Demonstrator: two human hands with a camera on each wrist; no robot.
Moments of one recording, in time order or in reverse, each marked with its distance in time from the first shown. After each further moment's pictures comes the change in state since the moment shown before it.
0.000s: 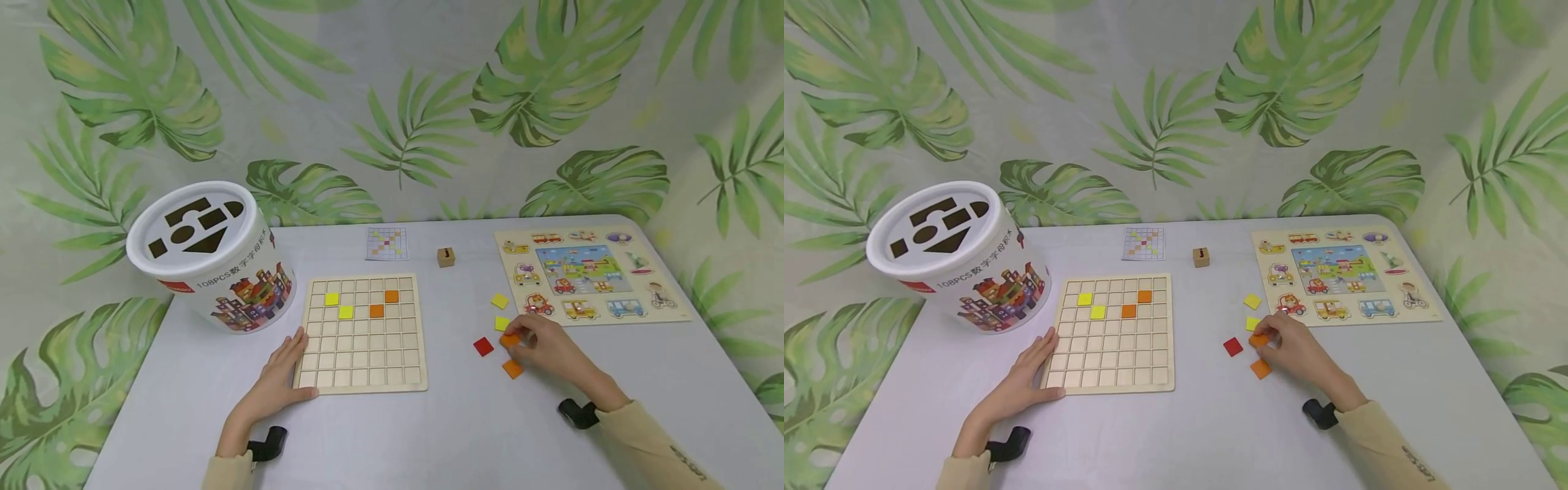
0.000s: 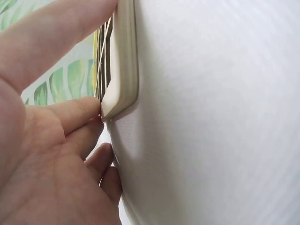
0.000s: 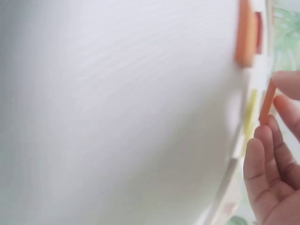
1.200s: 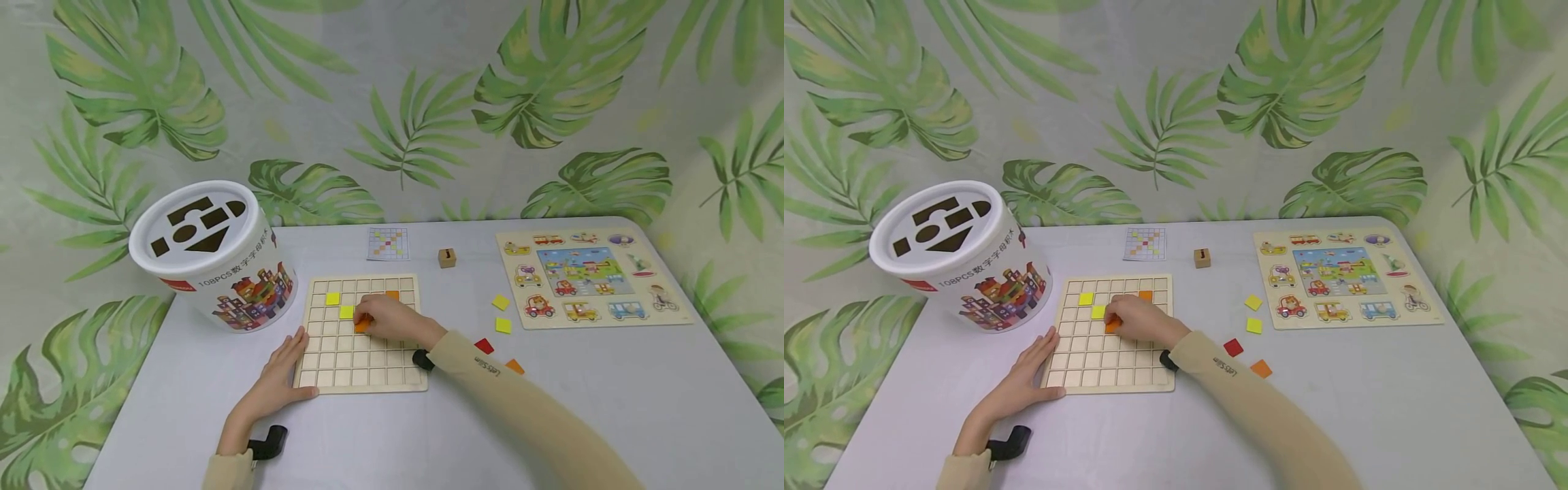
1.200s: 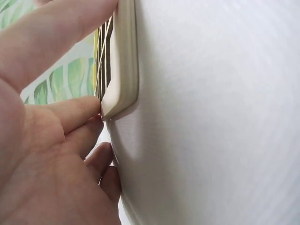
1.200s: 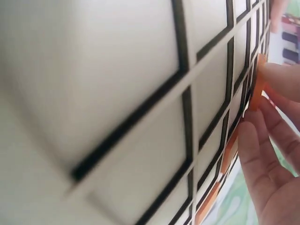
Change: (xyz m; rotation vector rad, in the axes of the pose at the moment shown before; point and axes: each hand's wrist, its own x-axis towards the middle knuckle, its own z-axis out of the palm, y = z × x) left_hand 0.001 0.000 0.000 0.008 -0.012 -0.024; right_hand 0.149 -0.156 0.114 -0.058 -0.347 -0.395
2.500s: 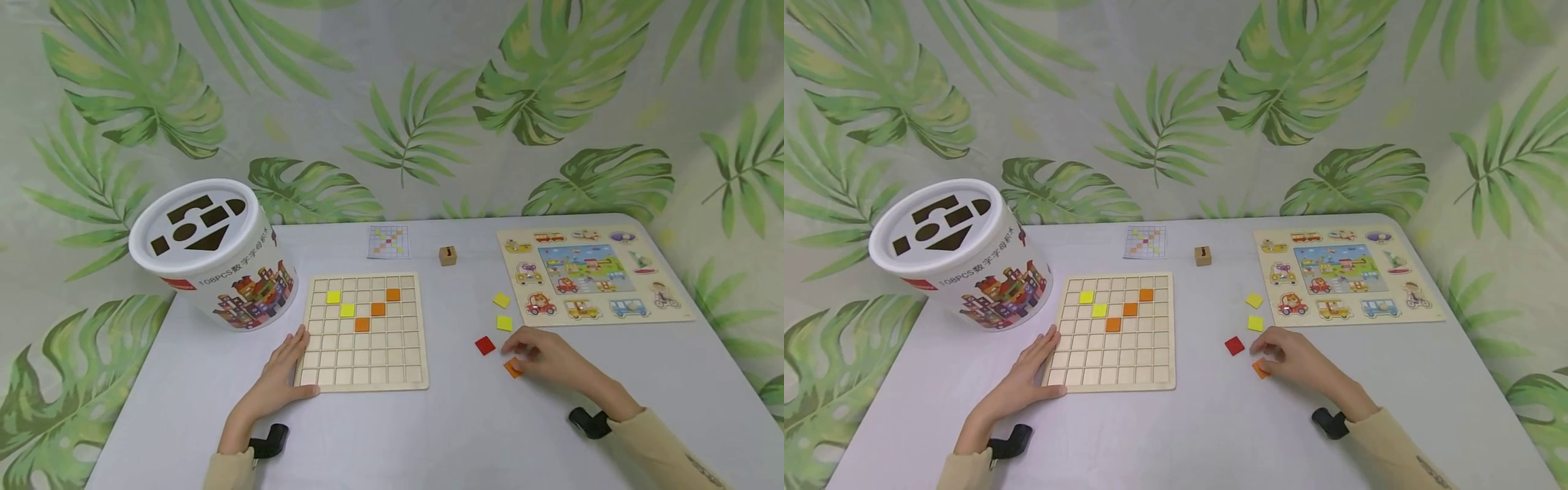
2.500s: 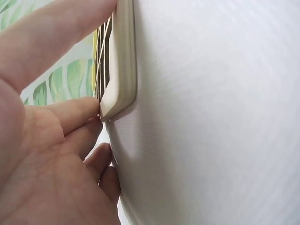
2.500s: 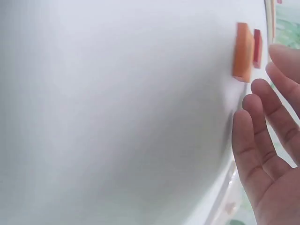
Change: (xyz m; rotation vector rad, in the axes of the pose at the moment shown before) left_hand -0.001 -0.004 0.001 0.000 0.010 0.023; right_hand -0.238 0.080 -0.040 0.136 0.193 0.261
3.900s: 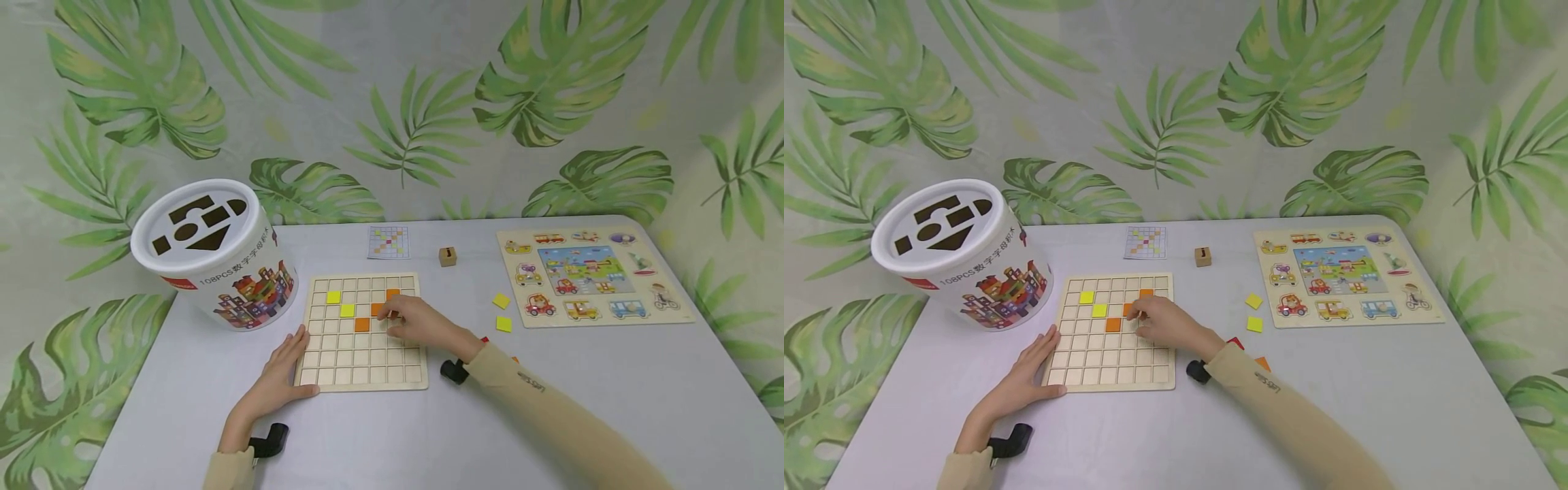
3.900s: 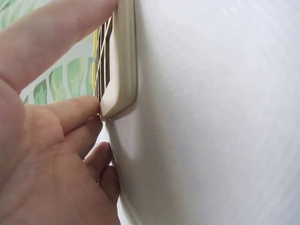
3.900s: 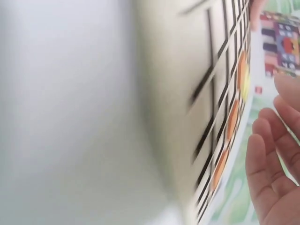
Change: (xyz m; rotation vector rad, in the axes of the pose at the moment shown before) left_hand 0.000 0.000 0.000 -0.005 0.004 0.008; right_hand 0.156 -0.106 0.074 0.031 -0.118 -0.154
